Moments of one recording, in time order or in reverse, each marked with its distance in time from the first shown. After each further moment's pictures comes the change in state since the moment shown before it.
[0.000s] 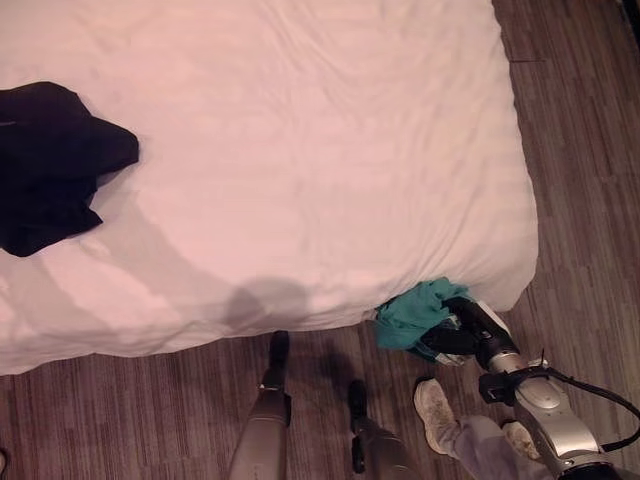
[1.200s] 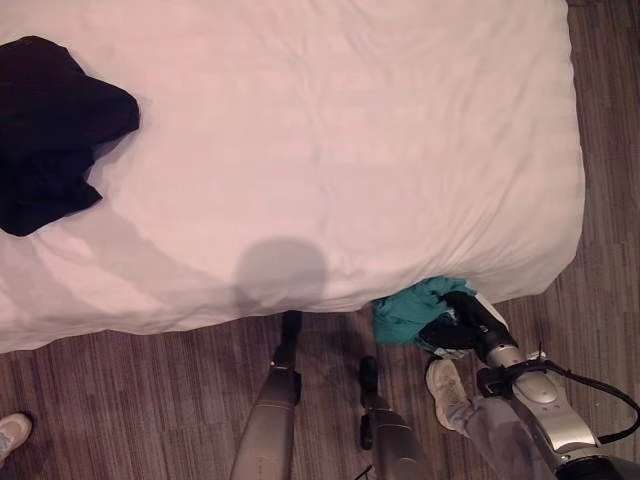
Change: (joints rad) left arm 0.230 0.000 0.375 -0.109 -0.336 0.000 0.073; right arm -0.023 0.000 0.003 -0.001 -0.063 -0.012 -0.004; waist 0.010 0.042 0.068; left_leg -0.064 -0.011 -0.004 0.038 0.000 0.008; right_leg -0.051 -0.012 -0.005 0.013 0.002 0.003
